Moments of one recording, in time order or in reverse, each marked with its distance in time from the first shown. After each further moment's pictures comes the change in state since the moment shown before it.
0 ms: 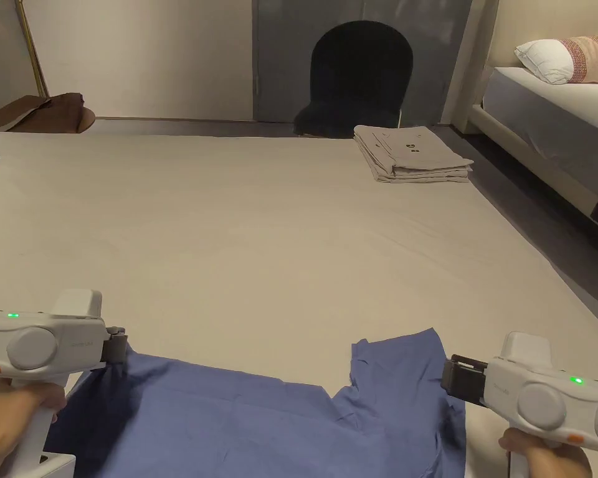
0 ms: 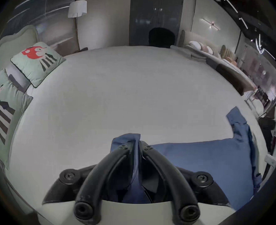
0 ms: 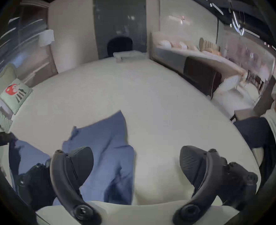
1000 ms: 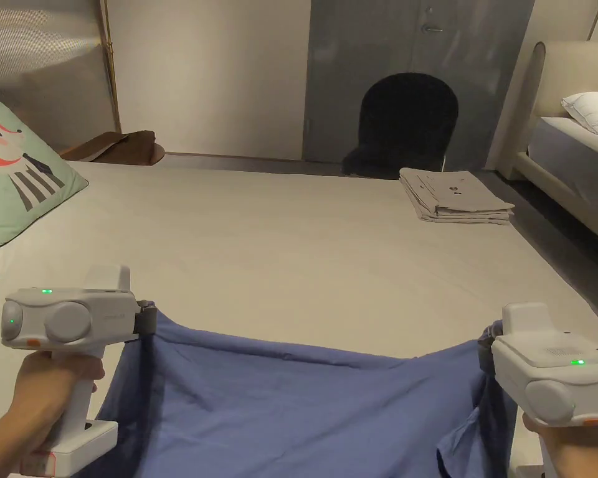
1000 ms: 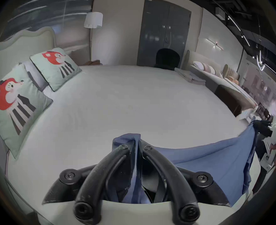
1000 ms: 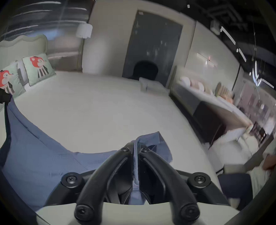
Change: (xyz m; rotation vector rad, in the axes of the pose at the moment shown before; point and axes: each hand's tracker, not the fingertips) left arm -0.028 0.000 0.114 0.188 0.055 0.104; right arm -0.064 0.030 0.121 0.382 0.074 0.415
